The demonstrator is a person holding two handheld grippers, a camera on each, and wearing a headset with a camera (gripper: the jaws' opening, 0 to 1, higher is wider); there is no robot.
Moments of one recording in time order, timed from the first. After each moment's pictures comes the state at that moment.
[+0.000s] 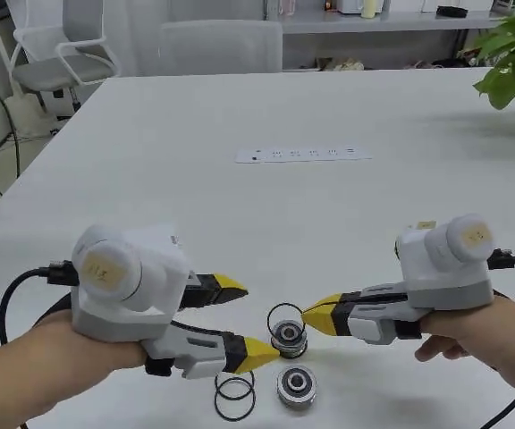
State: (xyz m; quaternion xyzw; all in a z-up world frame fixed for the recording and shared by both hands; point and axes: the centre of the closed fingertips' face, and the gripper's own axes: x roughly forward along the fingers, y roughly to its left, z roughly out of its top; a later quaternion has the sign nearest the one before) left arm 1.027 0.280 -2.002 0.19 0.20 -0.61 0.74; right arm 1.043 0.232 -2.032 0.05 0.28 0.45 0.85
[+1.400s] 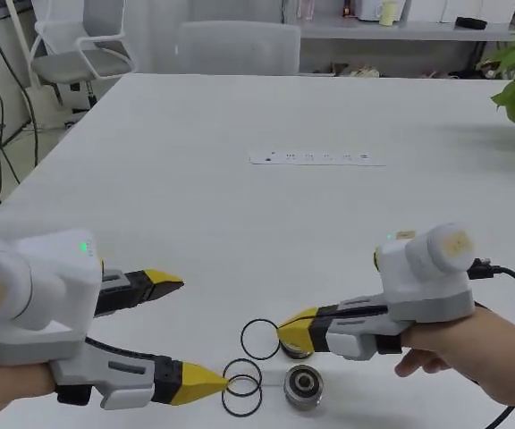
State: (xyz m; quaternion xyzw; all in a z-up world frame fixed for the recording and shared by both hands) left arm 1.018 0.342 -1.987 0.16 0.20 -0.57 0.78; right arm 1.025 0.281 -2.030 0.04 0.29 0.50 0.82
